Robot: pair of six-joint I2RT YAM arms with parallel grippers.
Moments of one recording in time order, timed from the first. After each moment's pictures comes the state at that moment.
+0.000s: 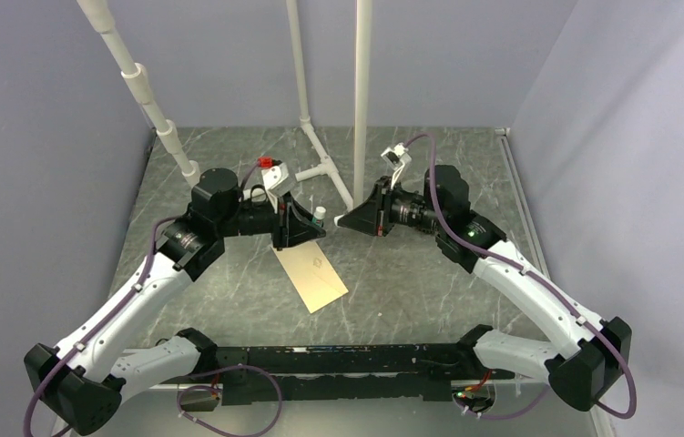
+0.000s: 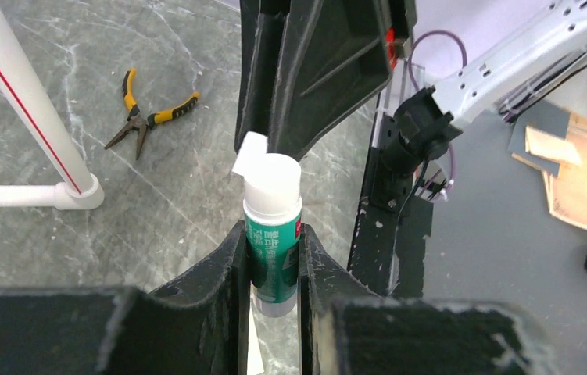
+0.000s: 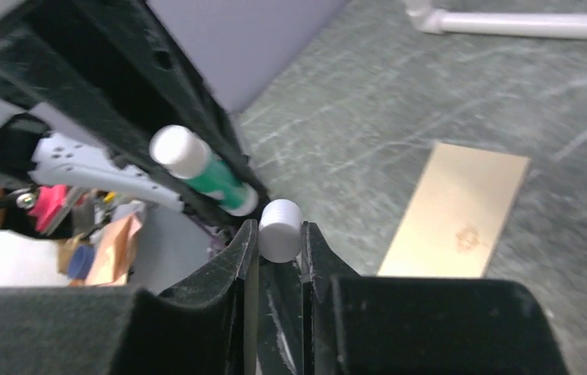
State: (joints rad) left arm -0.56 1.01 1.00 -0.21 0.76 -0.13; right arm 0.61 1.09 1.00 -0.14 -0.57 0.53
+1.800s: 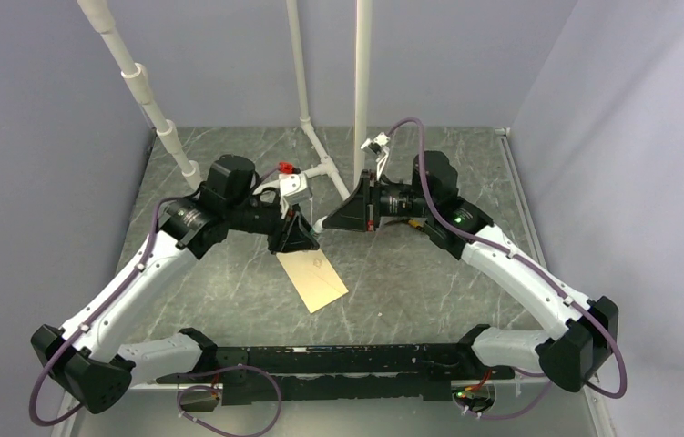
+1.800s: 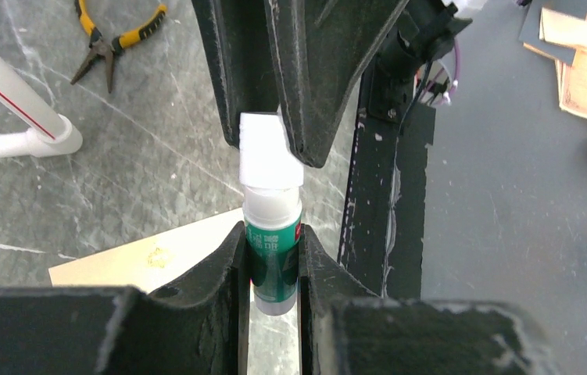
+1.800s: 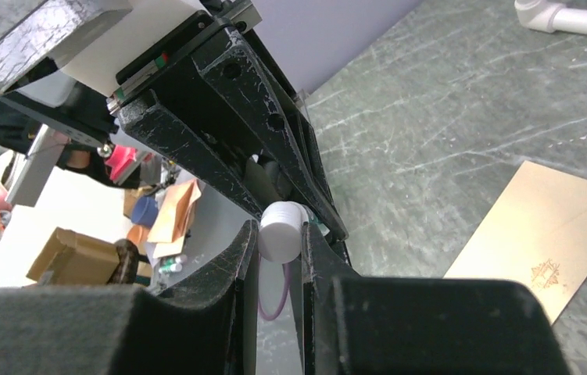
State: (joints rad) left arm -0.58 1.12 1.20 -0.63 0.81 0.19; right arm 0.65 1.20 1.09 0.00 -0.80 0.63
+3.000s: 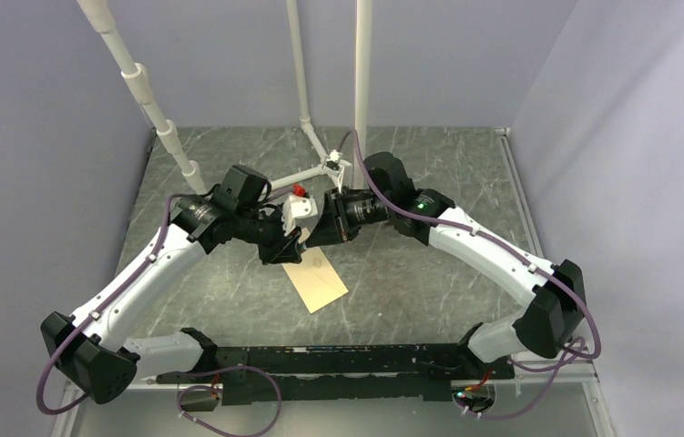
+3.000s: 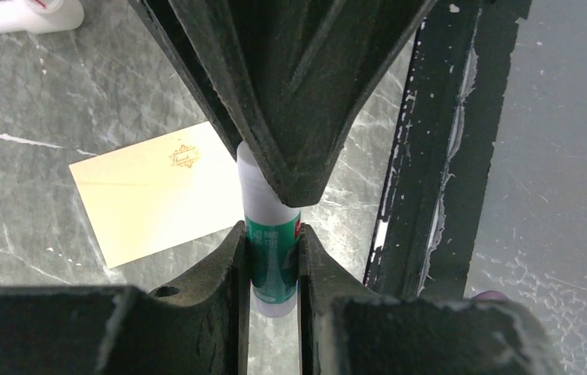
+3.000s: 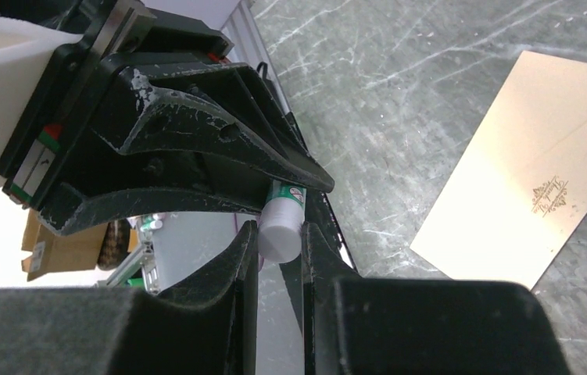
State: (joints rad) left arm -0.59 1.19 1.23 -0.94 0.63 0.48; right arm 0.77 1.42 1.26 -0.36 -0.70 0.48
